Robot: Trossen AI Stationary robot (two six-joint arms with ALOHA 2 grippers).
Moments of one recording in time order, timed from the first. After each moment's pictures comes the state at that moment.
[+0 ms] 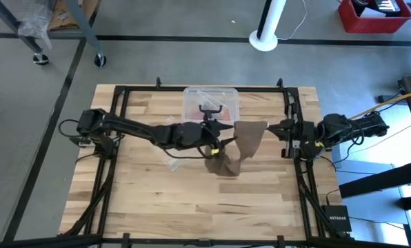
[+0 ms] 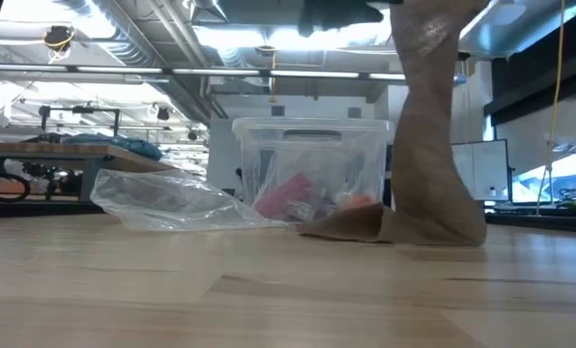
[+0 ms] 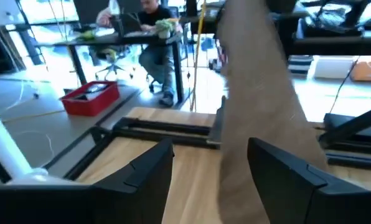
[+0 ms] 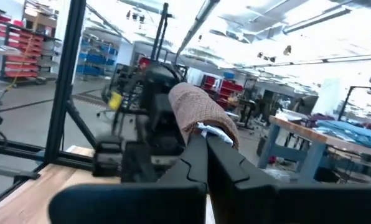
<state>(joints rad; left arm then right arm) -0.09 1.75 1.33 0.31 -0.39 0.00 0.28 0.48 0.56 0.18 0.29 -0.34</state>
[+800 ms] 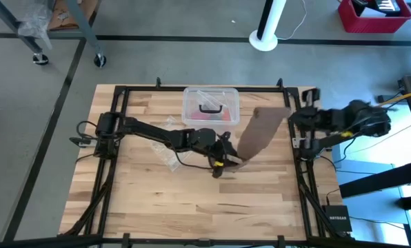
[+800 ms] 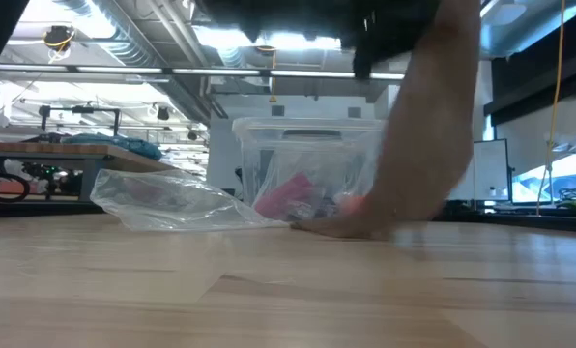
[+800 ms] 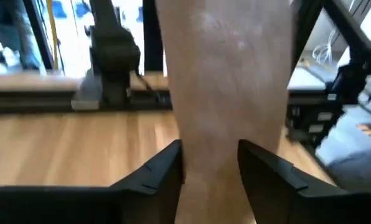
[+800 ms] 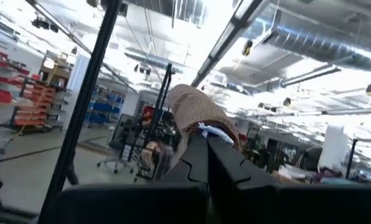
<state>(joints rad) -0.06 1.92 1.37 0.35 0.17 -0.05 0.28 0.53 0.82 0.18 0.19 -0.41</state>
